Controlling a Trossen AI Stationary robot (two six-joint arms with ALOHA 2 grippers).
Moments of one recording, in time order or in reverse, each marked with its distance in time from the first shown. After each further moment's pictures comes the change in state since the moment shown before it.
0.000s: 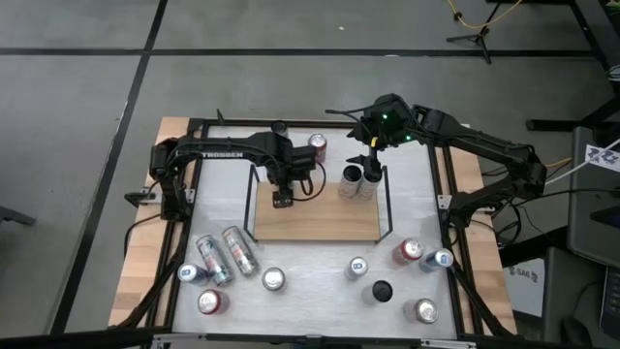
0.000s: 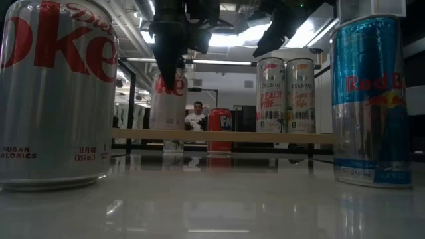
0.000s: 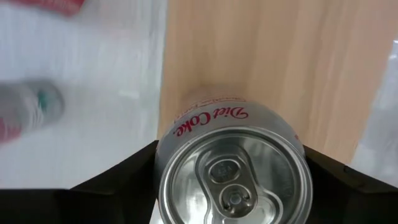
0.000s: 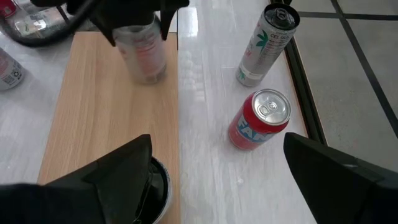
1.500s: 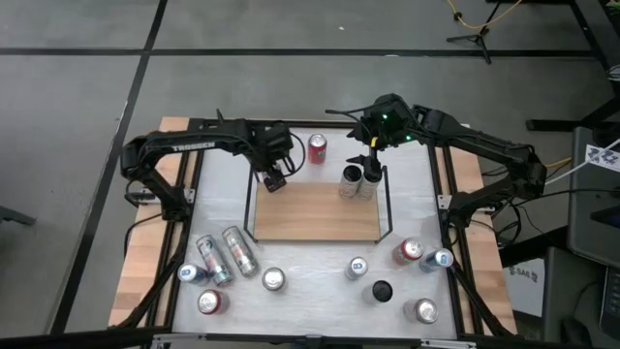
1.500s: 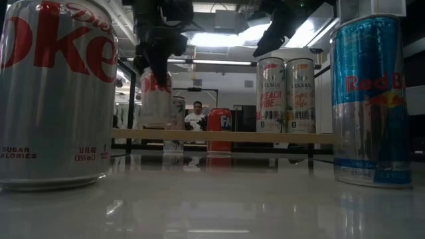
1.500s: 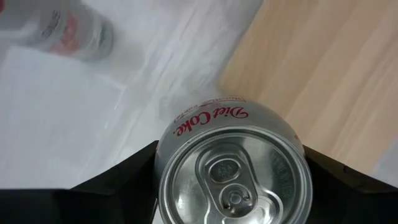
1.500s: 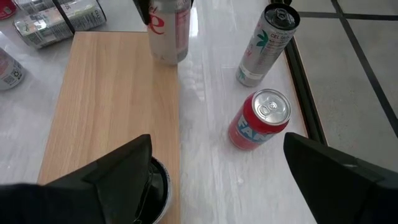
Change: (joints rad) left arm 0.137 -0.244 -0.245 0.166 0.018 -0.240; right arm 0.000 0.000 0.000 0.000 0.000 0.000
